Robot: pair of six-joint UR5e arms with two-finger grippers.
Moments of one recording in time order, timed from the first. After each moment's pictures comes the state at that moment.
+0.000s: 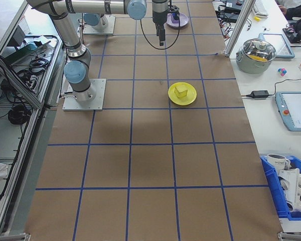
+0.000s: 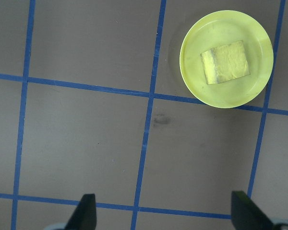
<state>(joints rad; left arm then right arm) -1.58 -1.69 -1.48 -1.56 1.53 0.02 1.60 -1.61 1.67 -1.68 -1.62 -0.11</state>
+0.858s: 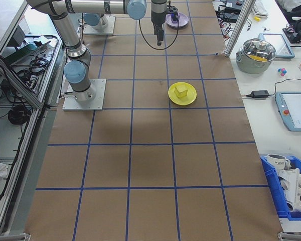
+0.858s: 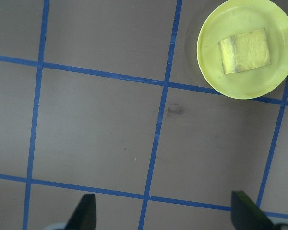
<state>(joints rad) -1.58 -1.70 -1.48 -1.55 1.53 0.00 1.60 -1.62 1.67 -1.63 -1.58 -0.13</state>
